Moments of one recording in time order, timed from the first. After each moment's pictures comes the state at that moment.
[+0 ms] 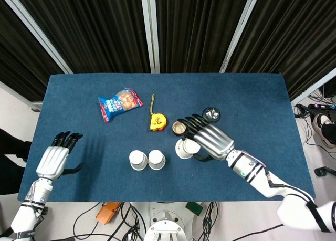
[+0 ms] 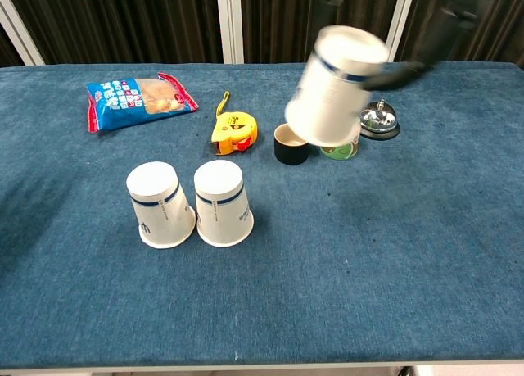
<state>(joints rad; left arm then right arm) -0.28 -1.21 0.04 -1.72 1.39 1.32 0.16 0.80 -1.02 0.26 -2.05 -1.28 0.74 -0.22</state>
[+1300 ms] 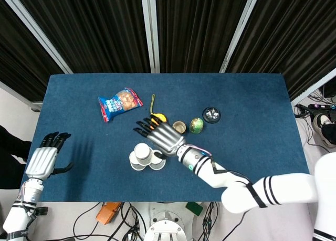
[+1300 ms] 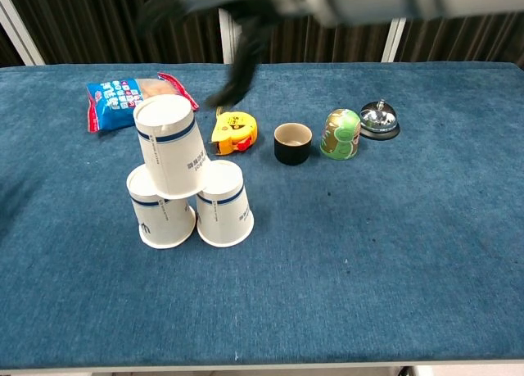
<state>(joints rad) -0.22 -1.21 0.00 -1.61 1.39 1.30 0.03 1.25 -1.27 0.17 -1.98 -0.74 0.90 -0.57</state>
